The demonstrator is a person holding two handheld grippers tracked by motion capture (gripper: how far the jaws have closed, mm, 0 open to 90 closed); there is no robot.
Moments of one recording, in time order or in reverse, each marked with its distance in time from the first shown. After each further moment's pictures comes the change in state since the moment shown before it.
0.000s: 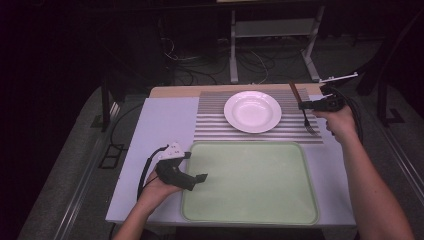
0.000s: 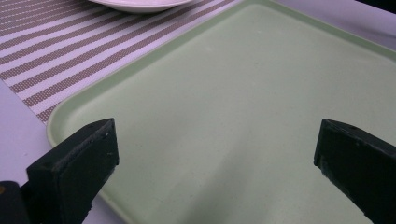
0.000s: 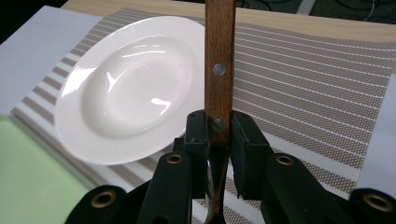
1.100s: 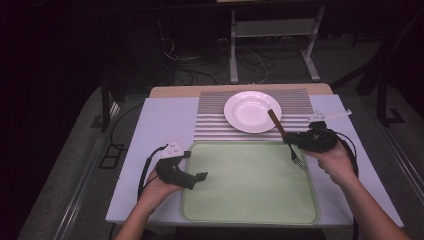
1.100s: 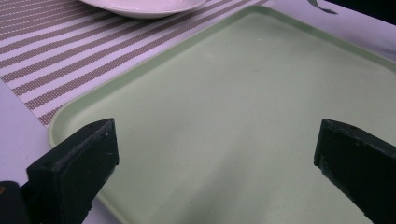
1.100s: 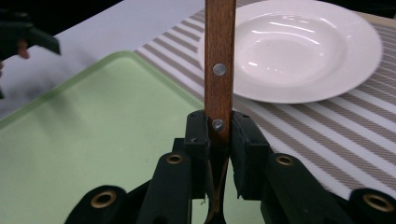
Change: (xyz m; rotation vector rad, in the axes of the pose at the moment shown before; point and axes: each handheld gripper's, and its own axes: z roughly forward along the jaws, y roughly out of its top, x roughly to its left) left arm 0.001 0.001 0.000 -0.023 0.002 -0.019; right arm 0.107 -0.081 -0.034 -0.064 0.175 -0.239
